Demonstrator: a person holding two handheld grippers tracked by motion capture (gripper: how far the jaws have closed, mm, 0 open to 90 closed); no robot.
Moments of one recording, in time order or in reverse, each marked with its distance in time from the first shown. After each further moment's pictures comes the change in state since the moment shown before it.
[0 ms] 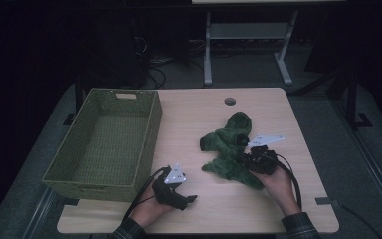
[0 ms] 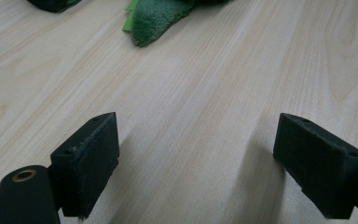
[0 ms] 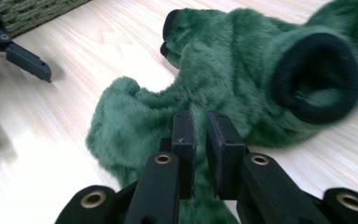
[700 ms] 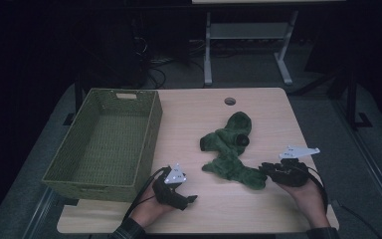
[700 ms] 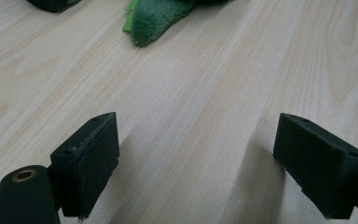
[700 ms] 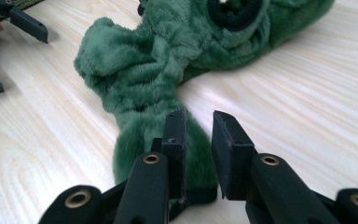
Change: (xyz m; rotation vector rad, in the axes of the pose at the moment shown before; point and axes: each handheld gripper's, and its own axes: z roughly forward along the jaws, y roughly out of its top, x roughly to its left) left arm 0.000 0.000 0.000 0.000 -0.003 -0.003; right arm -0.029 -0.053 -0.054 -0.009 0.001 0.050
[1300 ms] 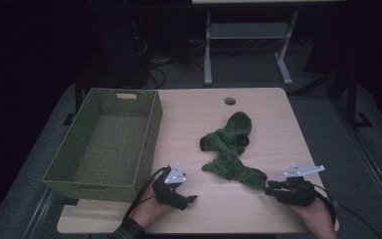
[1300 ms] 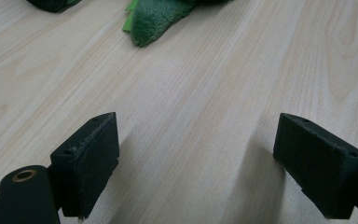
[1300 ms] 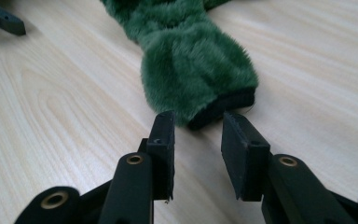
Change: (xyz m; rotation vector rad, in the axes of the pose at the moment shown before) left arm 0.000 0.000 0.000 0.000 0.000 -0.001; right arm 0.011 -0.045 -0.008 0.083 0.050 0.032
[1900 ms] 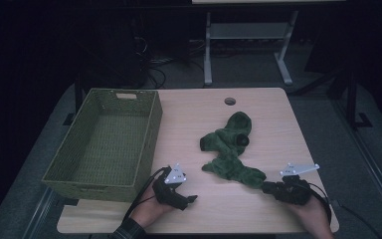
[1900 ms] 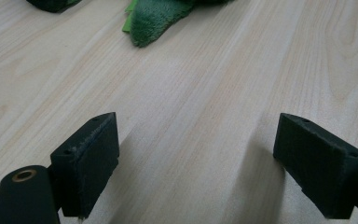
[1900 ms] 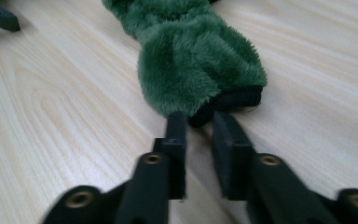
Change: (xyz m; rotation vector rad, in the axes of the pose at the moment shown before) left arm 0.000 0.000 0.000 0.001 0.000 0.000; right arm -0.001 0.003 0.010 0.010 0.009 0.004
